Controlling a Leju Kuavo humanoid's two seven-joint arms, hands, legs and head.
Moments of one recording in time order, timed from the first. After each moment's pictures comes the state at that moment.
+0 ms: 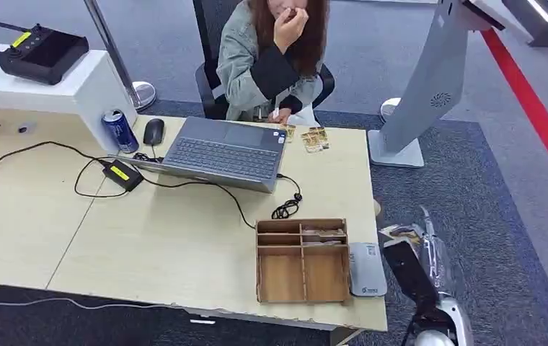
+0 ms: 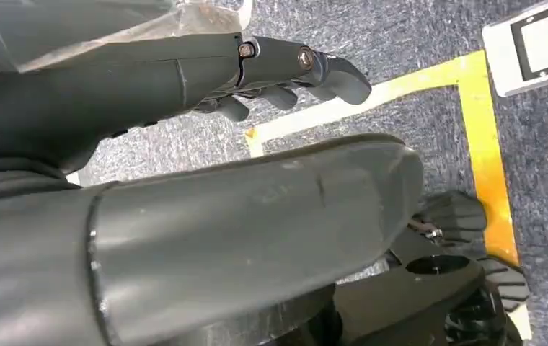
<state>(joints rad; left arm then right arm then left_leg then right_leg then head) -0.15 -0.30 1.16 -0.14 -1.31 -0.10 -0.09 0.07 -0.13 0.08 -1.36 0.58 -0.21 -0.07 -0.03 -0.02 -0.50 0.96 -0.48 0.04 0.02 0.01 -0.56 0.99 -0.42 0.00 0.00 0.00</state>
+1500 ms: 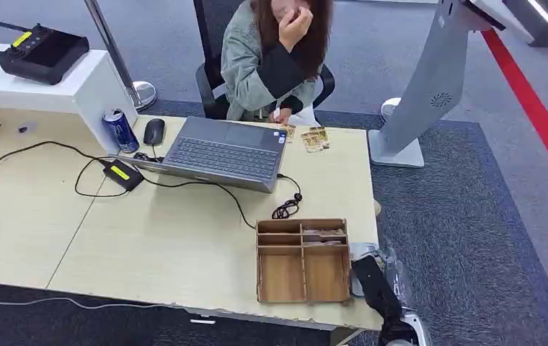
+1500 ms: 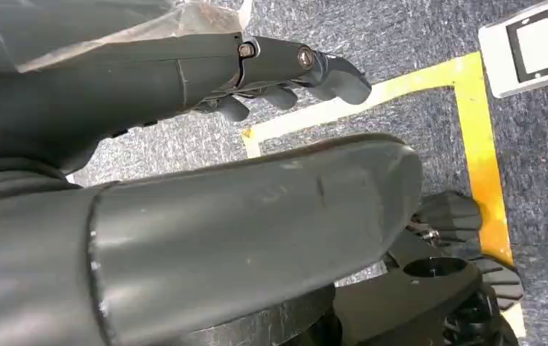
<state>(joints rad) -0.15 -0.29 1.18 -0.14 -1.33 -0.12 -0.11 0.03 -0.10 0.20 -1.09 0.49 -0.30 -0.09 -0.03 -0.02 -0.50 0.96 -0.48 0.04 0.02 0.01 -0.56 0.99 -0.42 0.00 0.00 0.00</state>
